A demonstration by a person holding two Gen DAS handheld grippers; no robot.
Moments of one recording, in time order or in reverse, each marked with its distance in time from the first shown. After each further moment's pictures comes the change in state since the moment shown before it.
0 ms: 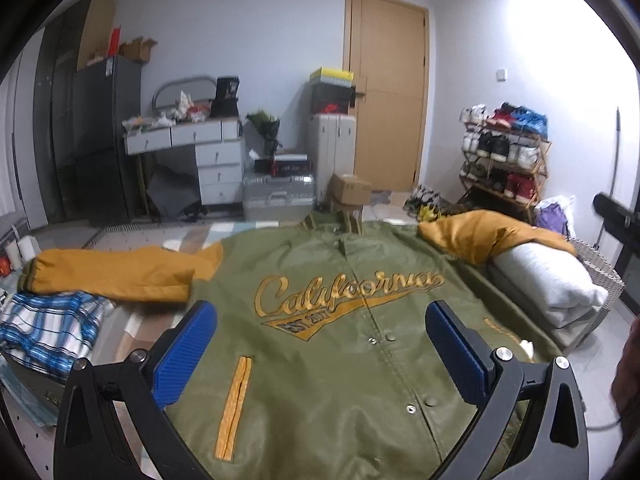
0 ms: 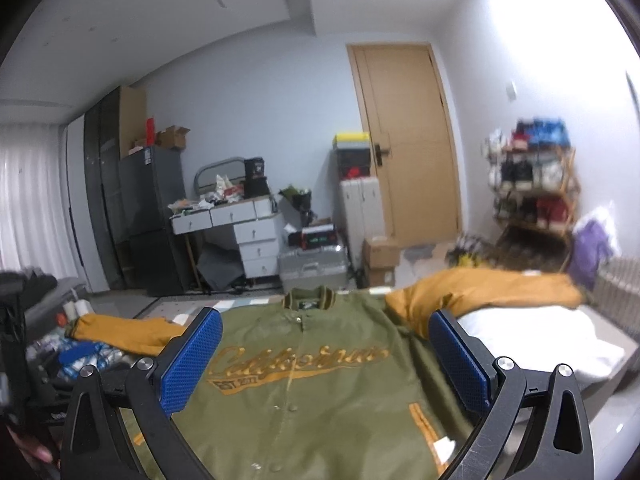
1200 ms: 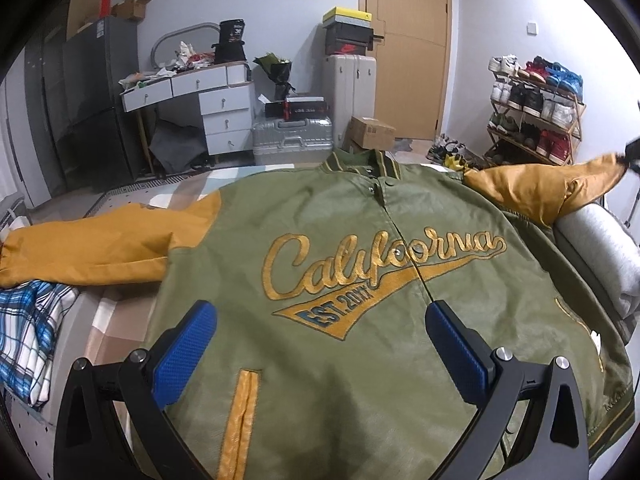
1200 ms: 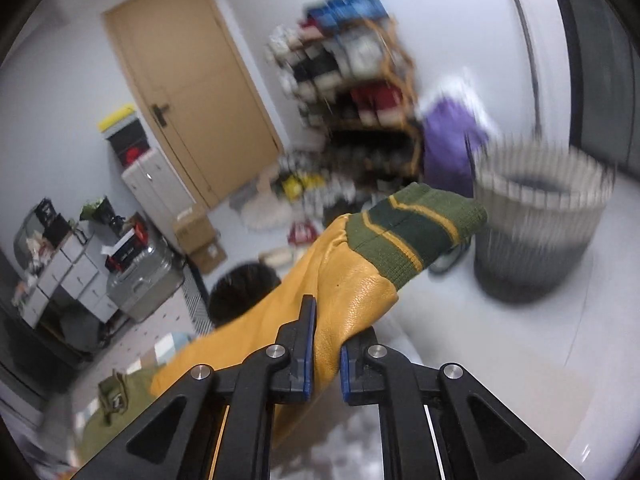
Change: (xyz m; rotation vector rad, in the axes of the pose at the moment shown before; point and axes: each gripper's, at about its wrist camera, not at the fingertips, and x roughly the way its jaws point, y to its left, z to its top) left arm 0.068 0.017 0.005 0.004 0.173 0.065; right arm 0.177 -0.312 0.113 0.398 0.249 -0.559
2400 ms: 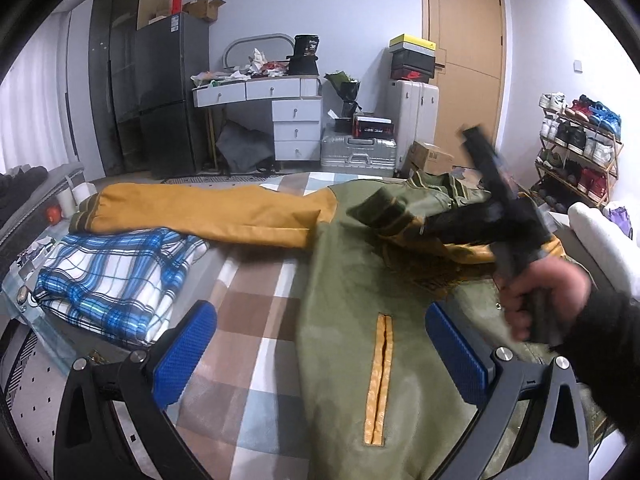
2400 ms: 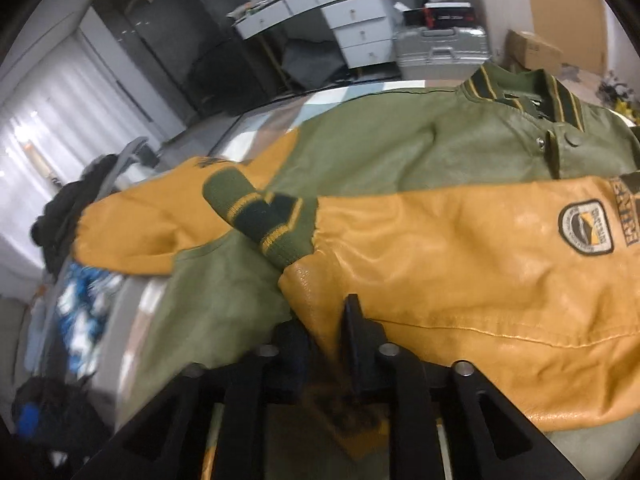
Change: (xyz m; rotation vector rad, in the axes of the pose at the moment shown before) left arm -0.046 0.079 -0.034 -0.096 -0.067 0.155; right arm -0.020 0.396 -0.387 -0.653 0.650 0.772
